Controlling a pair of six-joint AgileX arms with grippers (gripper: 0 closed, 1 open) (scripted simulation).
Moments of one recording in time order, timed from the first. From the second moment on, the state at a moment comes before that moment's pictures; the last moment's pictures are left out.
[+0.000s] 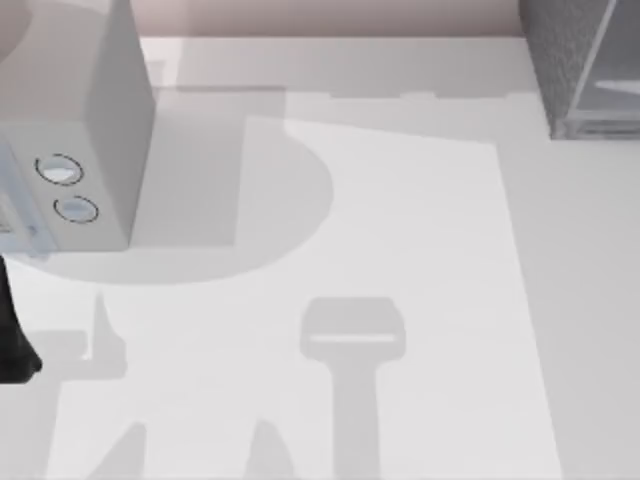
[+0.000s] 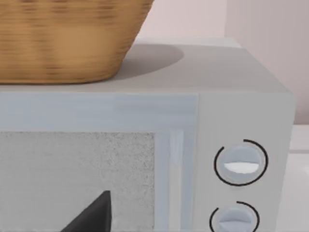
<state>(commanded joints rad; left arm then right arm) 0.00 0.00 0.00 0.00 0.00 0.00 -1.39 1.79 1.32 -0.87 -0.86 -1.35</state>
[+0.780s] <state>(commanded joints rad) 0.00 0.00 0.00 0.00 0.00 0.00 -0.93 1.82 1.29 -0.27 -0.73 -0.61</state>
